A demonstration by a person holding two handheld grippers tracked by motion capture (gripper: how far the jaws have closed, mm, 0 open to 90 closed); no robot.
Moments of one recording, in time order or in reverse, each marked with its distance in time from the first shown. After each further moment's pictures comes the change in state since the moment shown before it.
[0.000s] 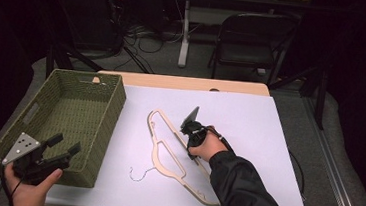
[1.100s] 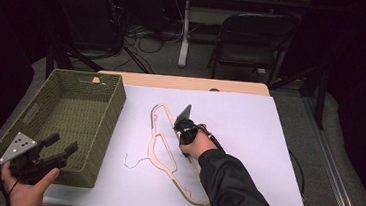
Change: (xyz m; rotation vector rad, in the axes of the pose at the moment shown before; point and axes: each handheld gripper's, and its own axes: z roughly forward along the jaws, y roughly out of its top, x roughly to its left) left arm 0.007 -0.001 -0.003 0.000 0.016 -0.014; right arm 0.016 0.020 0.010 -0.040 -0.056 0.083
